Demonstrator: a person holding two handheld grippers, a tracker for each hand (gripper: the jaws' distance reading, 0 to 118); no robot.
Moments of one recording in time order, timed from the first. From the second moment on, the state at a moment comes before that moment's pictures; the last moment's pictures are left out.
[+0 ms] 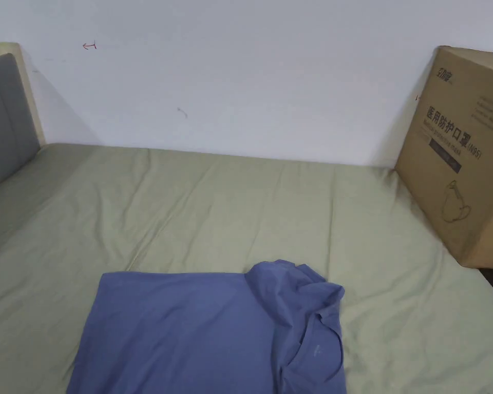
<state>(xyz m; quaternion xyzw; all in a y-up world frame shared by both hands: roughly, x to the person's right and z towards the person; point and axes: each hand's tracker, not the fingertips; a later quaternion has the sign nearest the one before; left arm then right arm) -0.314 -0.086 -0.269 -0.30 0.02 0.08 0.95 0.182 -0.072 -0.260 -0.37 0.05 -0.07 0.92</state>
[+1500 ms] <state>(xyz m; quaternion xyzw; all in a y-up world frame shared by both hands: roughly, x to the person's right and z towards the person) -0.318 -0.072 -0.476 -0.28 0.02 0.10 0.95 0.206 -0.162 -0.667 -0.50 0.04 -0.10 0.86</state>
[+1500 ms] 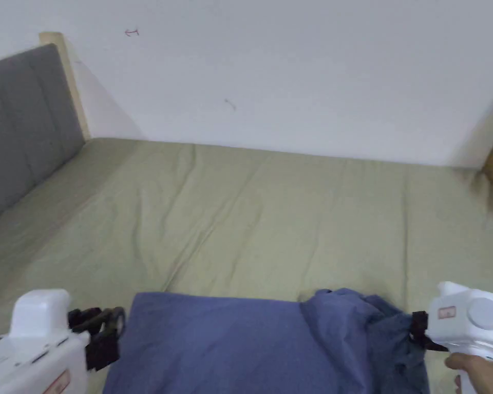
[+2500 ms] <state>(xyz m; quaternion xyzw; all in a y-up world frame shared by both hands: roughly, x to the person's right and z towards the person) -0.332 -0.144 -0.680 -0.46 0.04 0.02 0.89 0.212 -0.094 -0.631 -0.46 0.10 -0.13 0.87</state>
